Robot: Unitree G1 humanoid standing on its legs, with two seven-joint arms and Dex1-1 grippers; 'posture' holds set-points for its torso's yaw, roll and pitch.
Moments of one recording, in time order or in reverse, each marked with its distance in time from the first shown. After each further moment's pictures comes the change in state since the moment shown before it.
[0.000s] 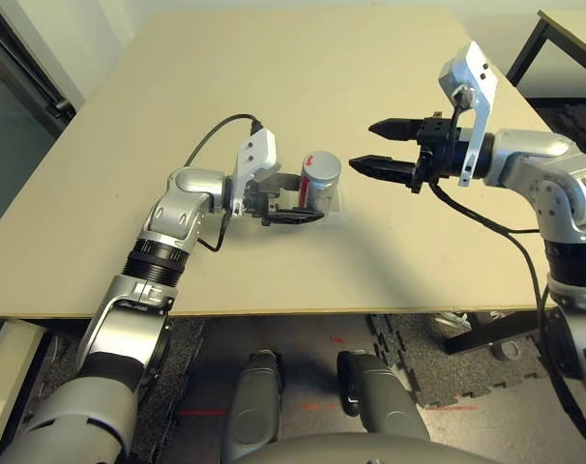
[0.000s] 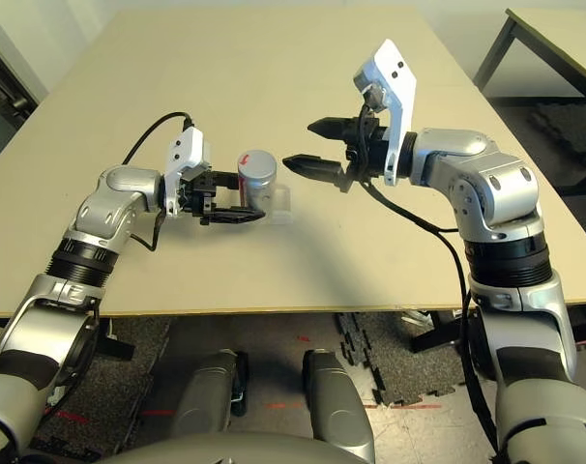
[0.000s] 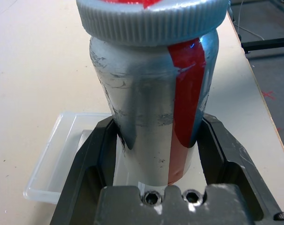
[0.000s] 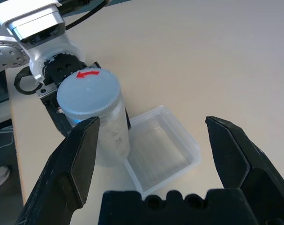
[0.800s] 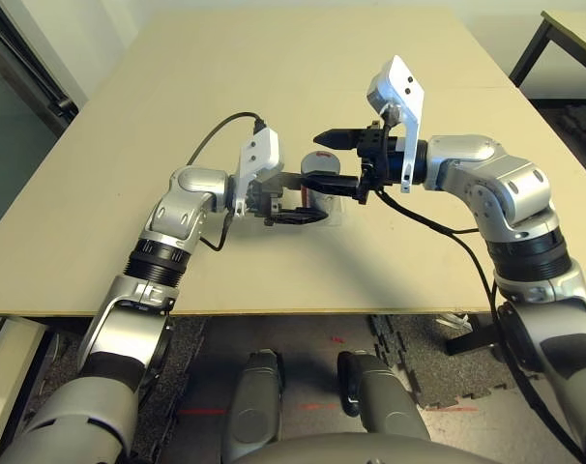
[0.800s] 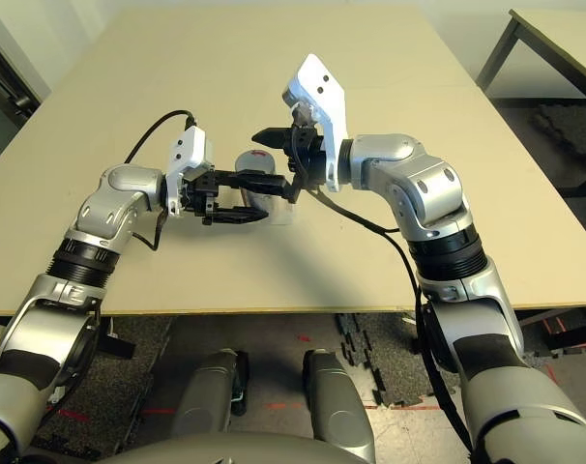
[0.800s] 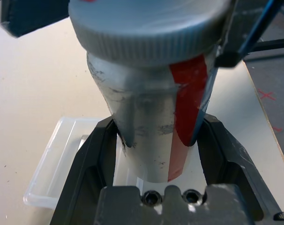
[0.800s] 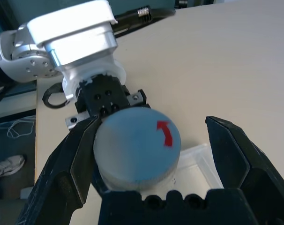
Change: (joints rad) left arm 0.000 -0.005 -0.009 -0.031 -0.006 0.010 0.004; right arm -0.076 0.167 0.135 0.018 -0.088 -0.060 -0.017
